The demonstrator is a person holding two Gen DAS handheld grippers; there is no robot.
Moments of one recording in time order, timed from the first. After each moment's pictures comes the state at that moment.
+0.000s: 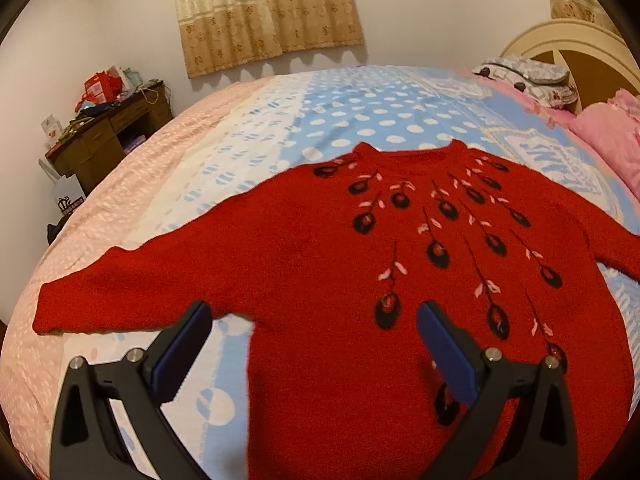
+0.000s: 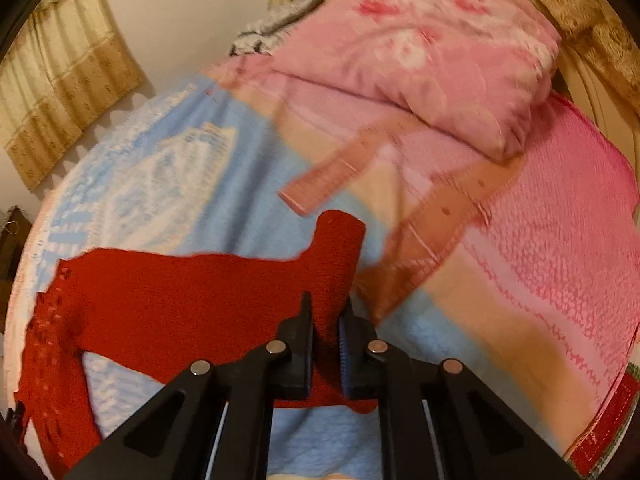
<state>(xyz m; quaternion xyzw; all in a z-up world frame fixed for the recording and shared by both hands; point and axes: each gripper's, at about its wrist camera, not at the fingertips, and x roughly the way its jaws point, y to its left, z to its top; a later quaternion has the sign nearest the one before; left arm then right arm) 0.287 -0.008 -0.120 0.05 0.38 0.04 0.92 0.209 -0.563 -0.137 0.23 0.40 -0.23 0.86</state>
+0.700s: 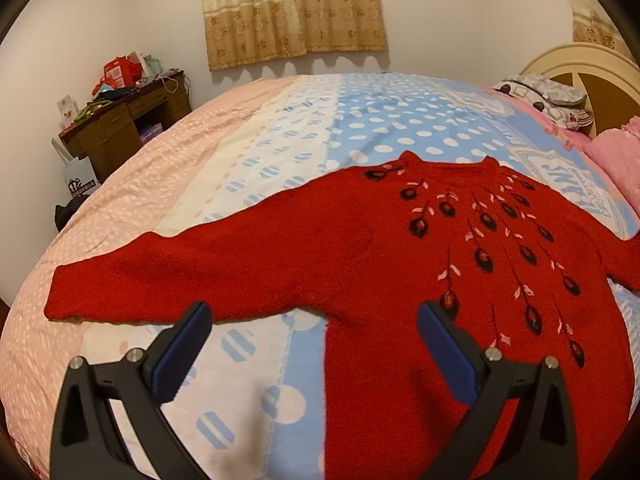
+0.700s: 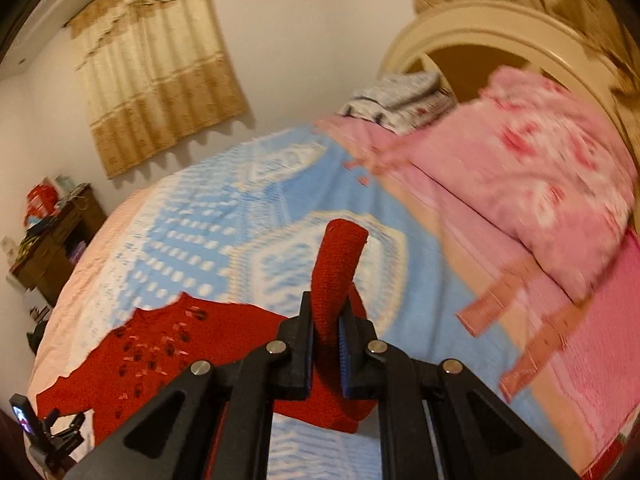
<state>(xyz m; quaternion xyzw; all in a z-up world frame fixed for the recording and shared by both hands) 0.280 0.045 -0.115 0.03 0.37 0.06 0.93 0.277 -0.437 0.008 0.15 0.31 -0.11 0.93</state>
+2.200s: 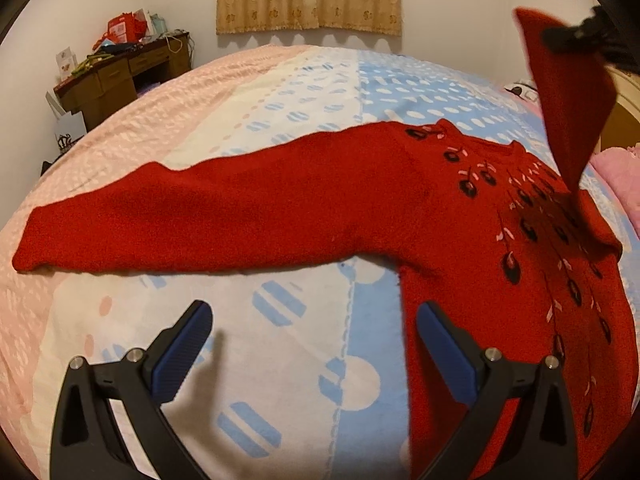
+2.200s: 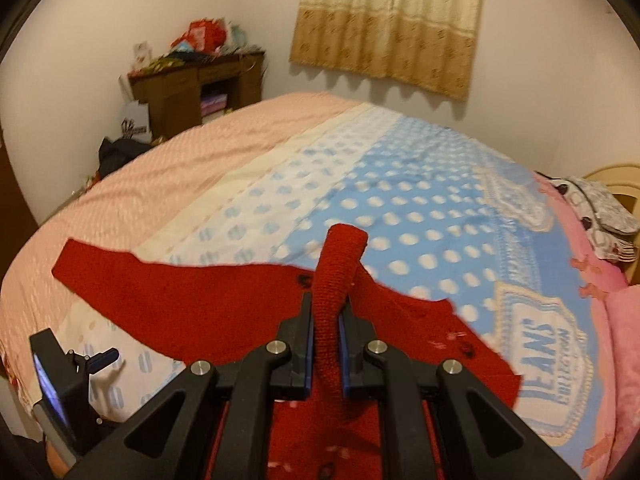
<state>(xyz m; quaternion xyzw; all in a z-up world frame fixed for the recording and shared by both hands) 0.278 0.103 -0.162 -0.03 0.41 0.04 0.91 0.400 -0.048 -0.024 -0.11 0.36 0.17 0.91</state>
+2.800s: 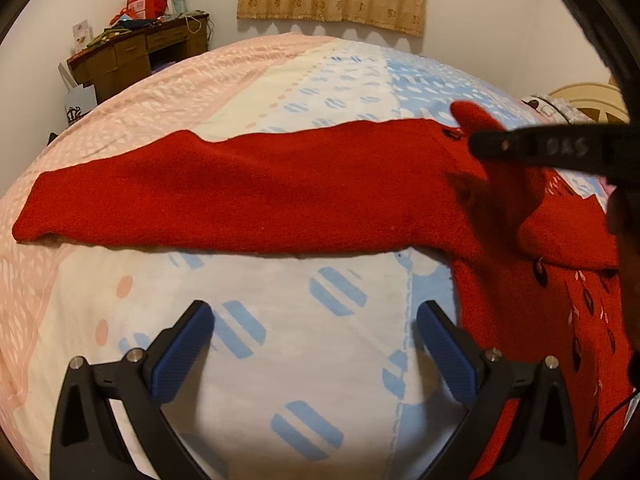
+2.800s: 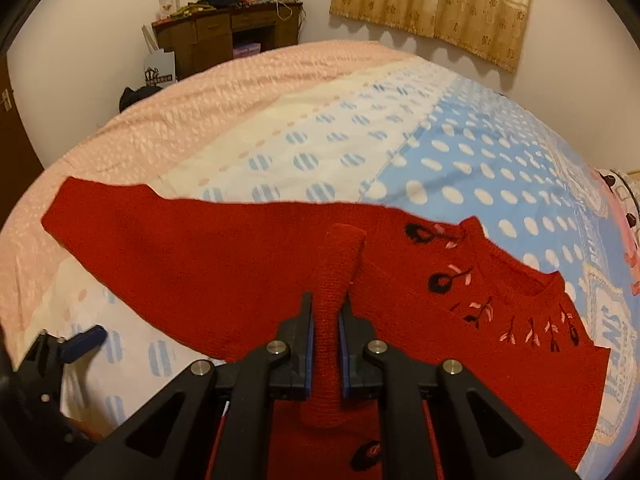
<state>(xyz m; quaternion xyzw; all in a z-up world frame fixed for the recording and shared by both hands) 0.276 0.134 -0.172 -0.07 0.42 0.05 0.91 0.417 0.043 -0.128 -0.14 0.43 0.20 0.87</state>
